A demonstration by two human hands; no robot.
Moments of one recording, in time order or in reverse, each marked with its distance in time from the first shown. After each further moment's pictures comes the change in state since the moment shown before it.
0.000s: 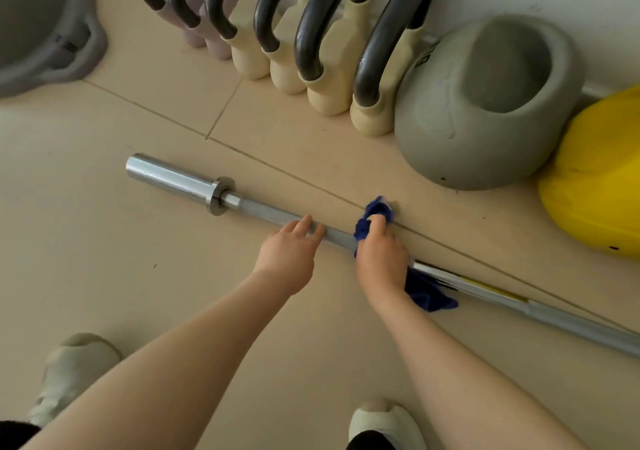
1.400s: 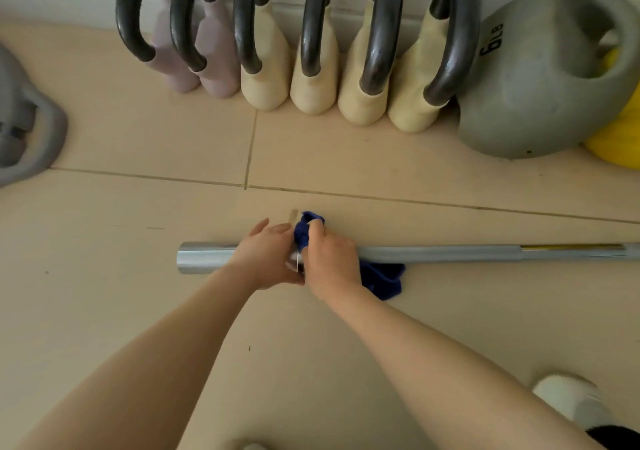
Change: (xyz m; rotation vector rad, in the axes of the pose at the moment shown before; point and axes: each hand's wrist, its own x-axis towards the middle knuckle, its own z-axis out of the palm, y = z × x) left_hand 0.071 -0.220 -0.043 0.025 -0.162 0.459; right_hand 0.029 -0.226 0.074 0.000 -0.062 -0.018
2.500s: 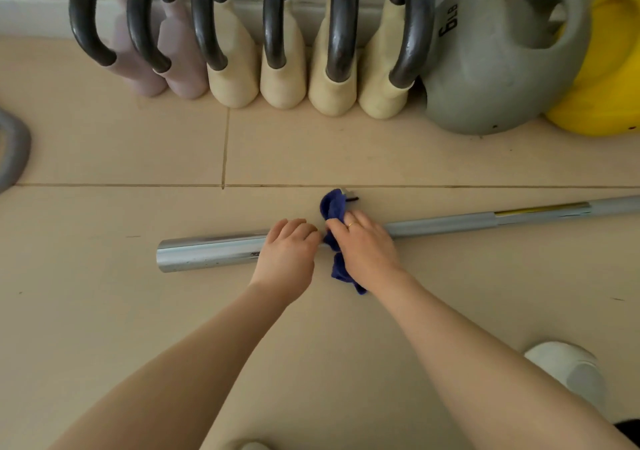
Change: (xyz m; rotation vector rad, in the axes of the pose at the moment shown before) left_hand -0.013 0.055 0.019 0.104 0.294 0.147; right_hand -0.026 0.063 -0.011 -0.231 0.058 -0.053
